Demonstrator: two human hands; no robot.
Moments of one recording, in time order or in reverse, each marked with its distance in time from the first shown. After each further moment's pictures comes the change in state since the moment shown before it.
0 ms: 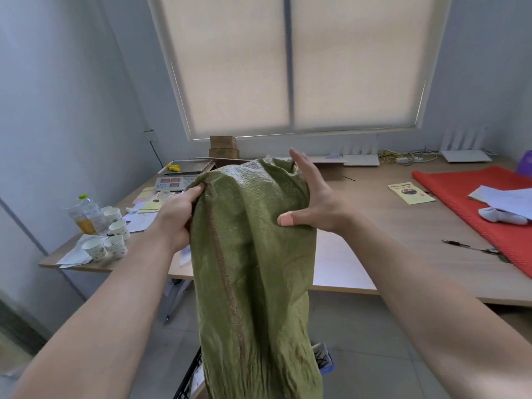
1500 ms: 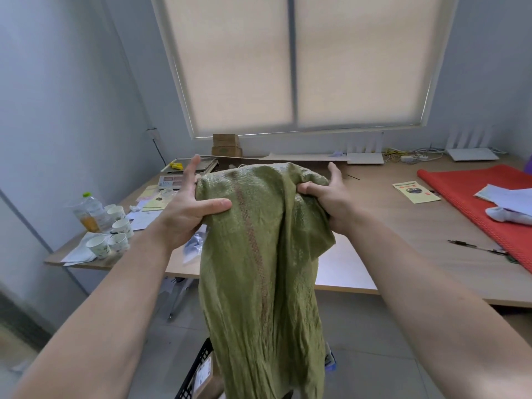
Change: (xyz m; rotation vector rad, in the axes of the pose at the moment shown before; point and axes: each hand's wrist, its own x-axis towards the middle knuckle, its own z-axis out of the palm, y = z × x) left_hand -0.007 0.003 -0.003 0.169 -0.268 0.263; right_hand 0.022 0.020 0.006 0.758 0.295 0.440
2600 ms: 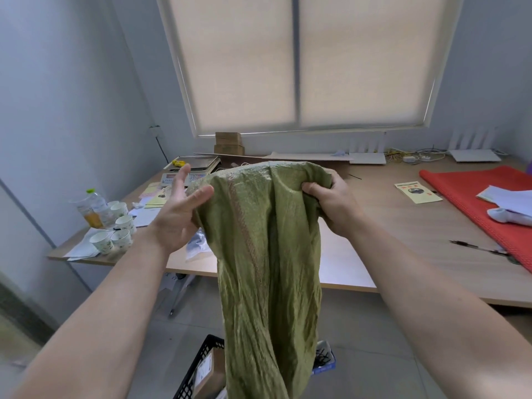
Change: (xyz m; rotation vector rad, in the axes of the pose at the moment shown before) left_hand -0.006 -0.011 -0.023 -0.217 0.062 -0.070; right_hand 0.003 0.016 0.000 -0.040 0.016 -0.136
